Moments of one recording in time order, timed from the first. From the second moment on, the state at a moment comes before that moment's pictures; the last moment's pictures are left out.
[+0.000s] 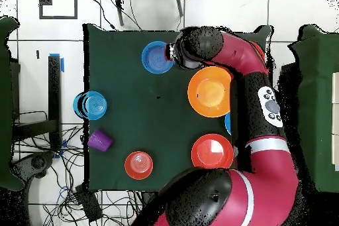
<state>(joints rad) -0.49 -0.38 0.40 1.10 -0.11 0.92 1.47</state>
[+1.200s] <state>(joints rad) -0.53 -0.69 0.40 1.43 -0.10 0.96 1.47</state>
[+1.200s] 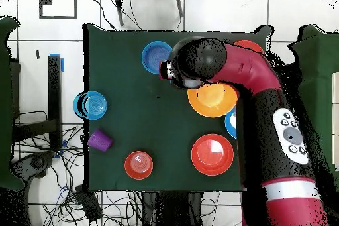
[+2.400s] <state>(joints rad) -0.60 -0.90 0.38 2.07 -0.25 0.42 1.47</state>
